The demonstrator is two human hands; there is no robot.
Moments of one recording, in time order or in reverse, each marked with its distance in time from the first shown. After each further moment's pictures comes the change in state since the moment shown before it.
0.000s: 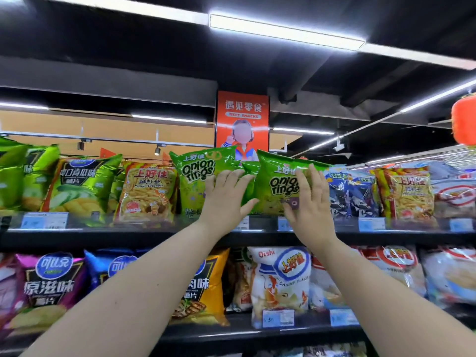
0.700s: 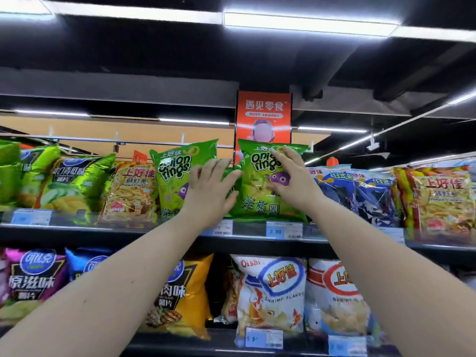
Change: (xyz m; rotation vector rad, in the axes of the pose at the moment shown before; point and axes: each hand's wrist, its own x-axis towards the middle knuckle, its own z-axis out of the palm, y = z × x) left_hand 0.022 0.001 0.024 0.271 0.015 0.023; right_hand 0.079 0.049 0.039 0.631 -0.368 0.128
